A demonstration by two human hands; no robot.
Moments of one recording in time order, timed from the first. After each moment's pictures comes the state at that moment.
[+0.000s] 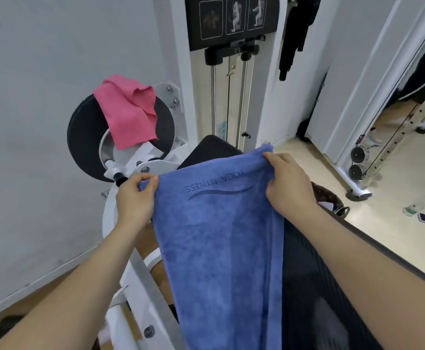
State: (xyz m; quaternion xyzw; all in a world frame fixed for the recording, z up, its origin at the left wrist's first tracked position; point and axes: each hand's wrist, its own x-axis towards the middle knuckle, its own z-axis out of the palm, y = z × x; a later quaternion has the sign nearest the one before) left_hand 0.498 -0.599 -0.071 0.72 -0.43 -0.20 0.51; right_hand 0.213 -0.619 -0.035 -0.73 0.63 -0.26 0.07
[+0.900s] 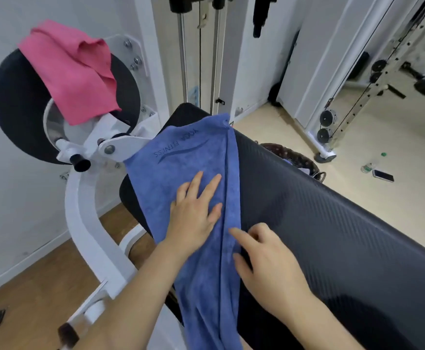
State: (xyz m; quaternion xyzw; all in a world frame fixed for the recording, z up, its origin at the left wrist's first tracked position) left_hand 0.401 -0.573 -0.135 0.59 -0.77 -0.15 0.18; right_hand 0.242 -0.479 -0.101 -0.75 0.64 -0.12 0.13
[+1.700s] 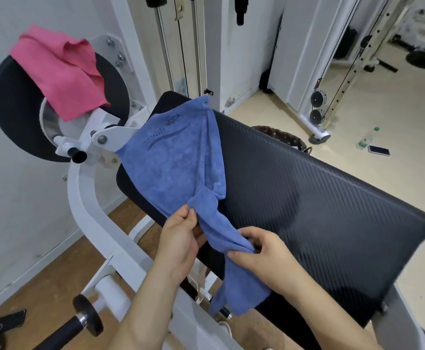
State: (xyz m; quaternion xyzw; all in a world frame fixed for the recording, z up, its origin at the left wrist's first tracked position) left_hand 0.387 -0.475 -0.103 0.52 -0.25 -0.67 0.46; right_hand 0.224 -0.424 -0.106 -0.52 0.62 -0.30 0.51
